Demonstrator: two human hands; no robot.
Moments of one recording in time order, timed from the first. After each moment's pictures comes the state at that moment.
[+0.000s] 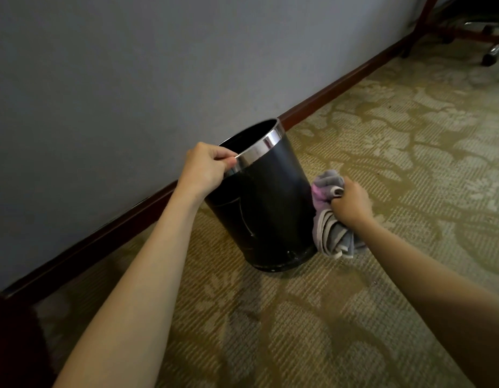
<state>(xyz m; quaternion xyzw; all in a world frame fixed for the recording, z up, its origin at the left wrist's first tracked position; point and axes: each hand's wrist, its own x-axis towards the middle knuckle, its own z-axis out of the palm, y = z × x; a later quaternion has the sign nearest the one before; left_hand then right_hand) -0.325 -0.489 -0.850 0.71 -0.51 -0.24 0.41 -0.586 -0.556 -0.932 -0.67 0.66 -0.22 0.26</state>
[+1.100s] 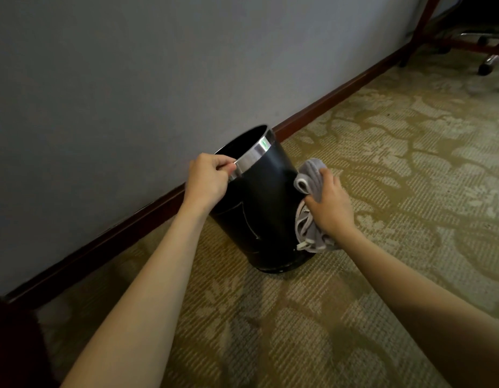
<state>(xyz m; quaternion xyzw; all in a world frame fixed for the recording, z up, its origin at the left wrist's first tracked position) -0.333 -0.480 -0.849 0.73 -0.50 -0.18 0.42 -0.555 -0.541 -0.928 -0.74 0.58 -0.29 0.18</state>
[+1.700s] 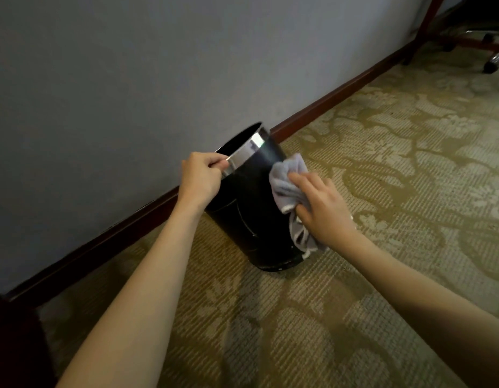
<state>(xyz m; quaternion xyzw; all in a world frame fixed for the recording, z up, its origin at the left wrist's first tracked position) -0.321 -0.481 -0.851 0.74 -0.48 -0.17 0.44 -0.547 -0.516 -0.908 -0.87 0.39 -0.29 0.06</state>
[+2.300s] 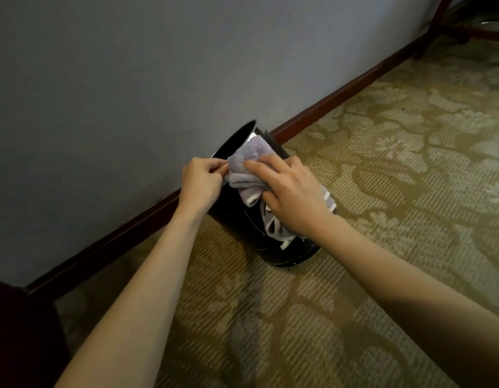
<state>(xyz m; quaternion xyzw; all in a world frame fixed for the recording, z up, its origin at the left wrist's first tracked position) -0.310 -0.463 -0.858 0.75 -0.46 -0.19 0.44 -0.486 -0.495 -0.864 -0.91 0.31 -0.26 0.00</state>
